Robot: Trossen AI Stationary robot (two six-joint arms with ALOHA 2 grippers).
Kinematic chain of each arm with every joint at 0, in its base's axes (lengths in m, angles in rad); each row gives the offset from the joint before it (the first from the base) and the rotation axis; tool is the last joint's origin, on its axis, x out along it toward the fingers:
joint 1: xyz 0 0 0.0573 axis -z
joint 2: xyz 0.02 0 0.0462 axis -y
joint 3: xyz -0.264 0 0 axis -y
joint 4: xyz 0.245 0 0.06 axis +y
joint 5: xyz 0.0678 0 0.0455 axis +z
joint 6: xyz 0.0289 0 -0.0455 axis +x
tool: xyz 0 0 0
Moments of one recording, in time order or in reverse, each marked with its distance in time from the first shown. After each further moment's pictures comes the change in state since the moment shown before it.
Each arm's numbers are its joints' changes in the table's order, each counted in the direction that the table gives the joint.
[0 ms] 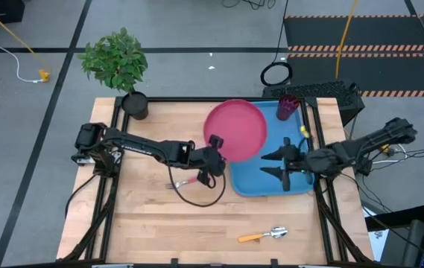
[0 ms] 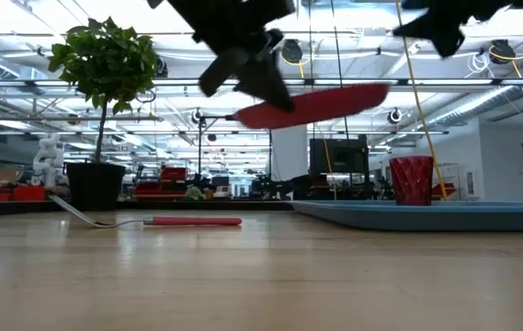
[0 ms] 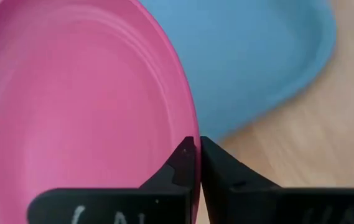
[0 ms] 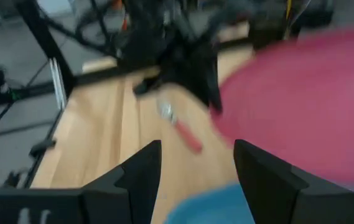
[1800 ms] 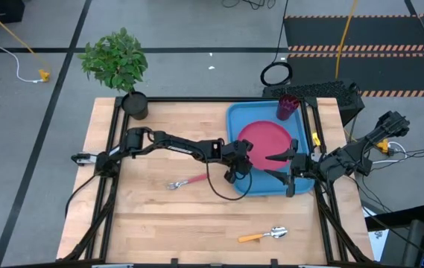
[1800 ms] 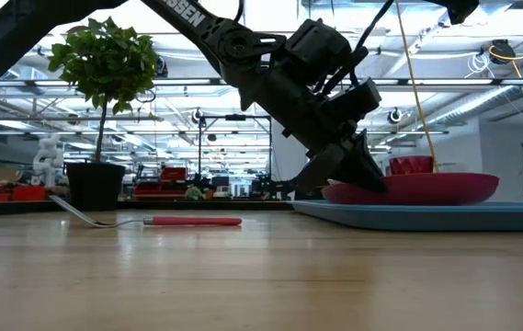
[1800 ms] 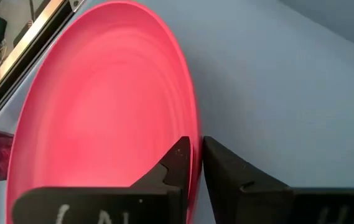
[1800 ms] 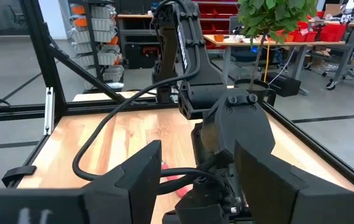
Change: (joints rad) left arm -0.138 -0.498 0.303 -0.262 -0.343 0.130; right arm -0.191 -0.002 0.000 -0.149 -0.275 -0.190
